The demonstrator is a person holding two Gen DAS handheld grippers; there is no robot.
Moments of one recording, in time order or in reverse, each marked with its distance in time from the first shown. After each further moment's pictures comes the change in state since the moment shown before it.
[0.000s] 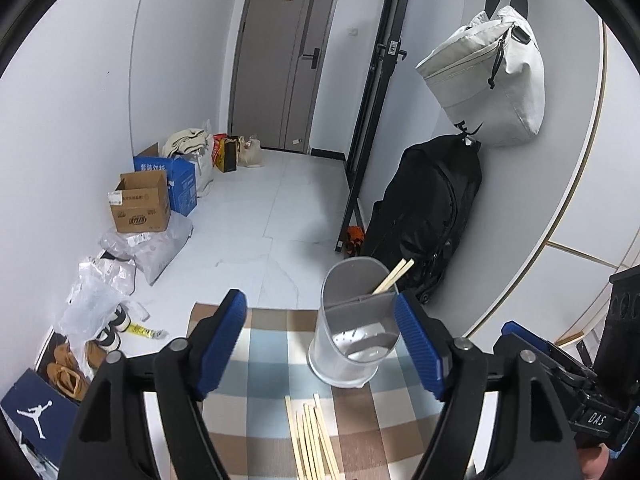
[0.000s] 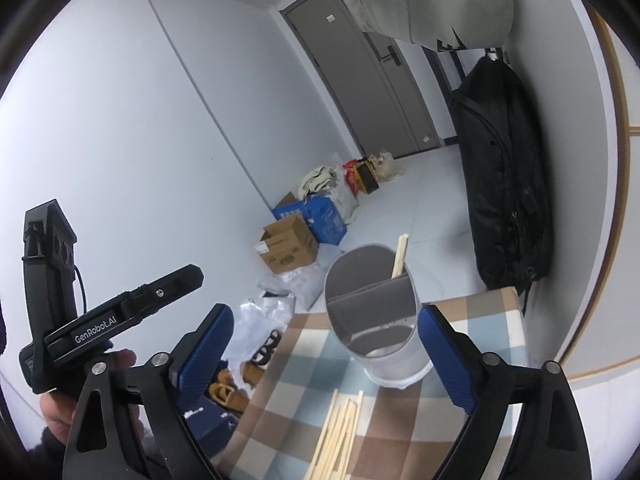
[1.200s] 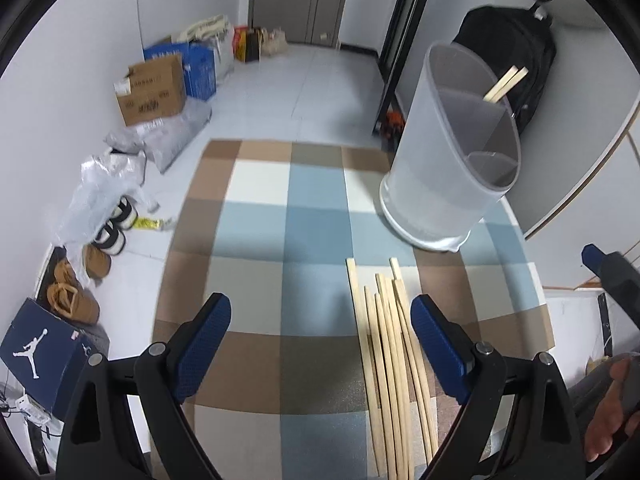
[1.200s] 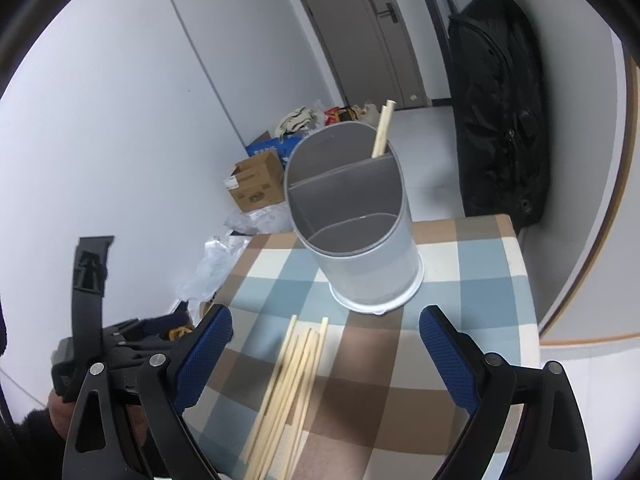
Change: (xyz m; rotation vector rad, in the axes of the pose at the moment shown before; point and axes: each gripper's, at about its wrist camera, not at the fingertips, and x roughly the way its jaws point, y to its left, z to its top) left arm 0.092 0.057 -0.119 -0.032 0.376 0.078; right arm 0.055 -0.019 -0.084 -0.061 0.176 -0.103
